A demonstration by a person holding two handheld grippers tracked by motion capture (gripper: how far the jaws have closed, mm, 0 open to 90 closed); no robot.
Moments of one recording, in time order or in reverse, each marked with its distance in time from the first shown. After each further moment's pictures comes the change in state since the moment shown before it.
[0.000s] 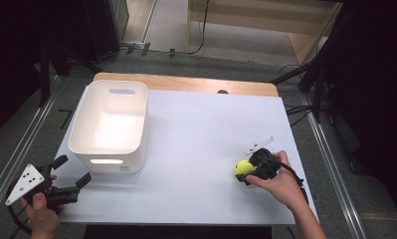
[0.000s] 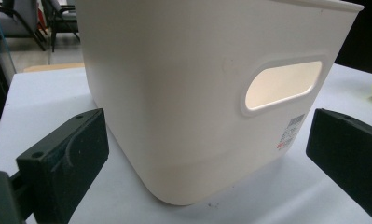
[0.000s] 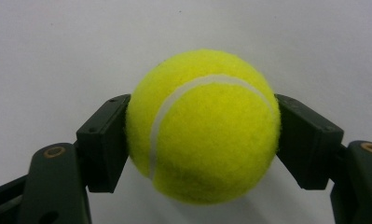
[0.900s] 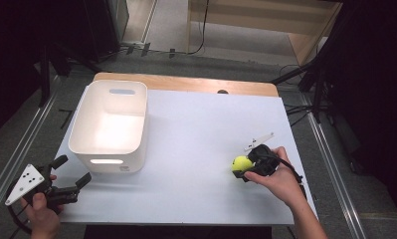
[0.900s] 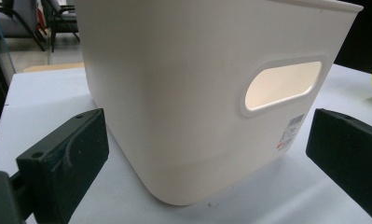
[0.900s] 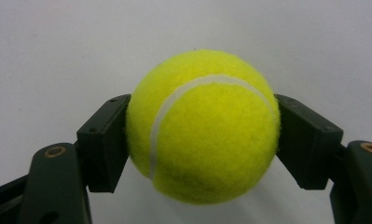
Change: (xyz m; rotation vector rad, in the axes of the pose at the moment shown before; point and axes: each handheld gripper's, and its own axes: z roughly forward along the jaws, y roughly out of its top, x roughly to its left) left arm 0.000 0.000 0.000 -0.002 -0.002 -0.001; right arm 0.006 0.014 -0.013 -0.047 0.025 -0.022
